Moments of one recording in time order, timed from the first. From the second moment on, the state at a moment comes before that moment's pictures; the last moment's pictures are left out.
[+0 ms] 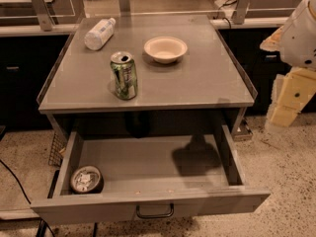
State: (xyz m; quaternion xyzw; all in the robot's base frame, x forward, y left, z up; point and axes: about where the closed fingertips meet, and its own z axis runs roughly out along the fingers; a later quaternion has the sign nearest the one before) arm 0.438 -0.217 0.976 -0.60 0.78 -0.03 0.16
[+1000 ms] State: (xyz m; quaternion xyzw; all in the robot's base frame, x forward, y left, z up) arm 0.507 -0.120 0.977 -0.57 0.77 0.03 0.27
